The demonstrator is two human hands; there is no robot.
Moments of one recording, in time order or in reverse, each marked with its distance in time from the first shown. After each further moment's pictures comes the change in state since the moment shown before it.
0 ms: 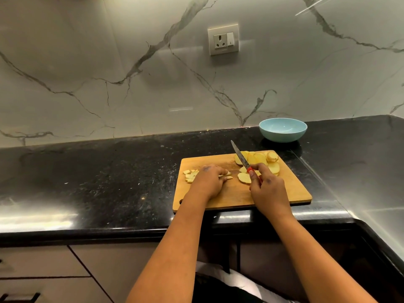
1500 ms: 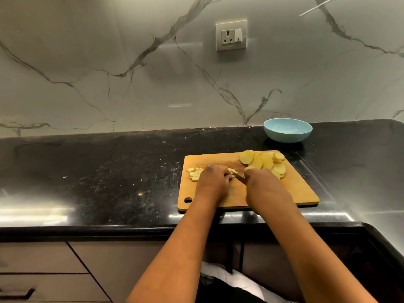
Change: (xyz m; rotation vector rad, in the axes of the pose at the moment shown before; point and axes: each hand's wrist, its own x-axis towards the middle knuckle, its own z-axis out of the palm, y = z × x) left_hand -0.006 -0.006 0.014 -0.133 0.272 0.062; right_hand 0.003 -0.073 -0.012 -0.590 -0.420 0.145
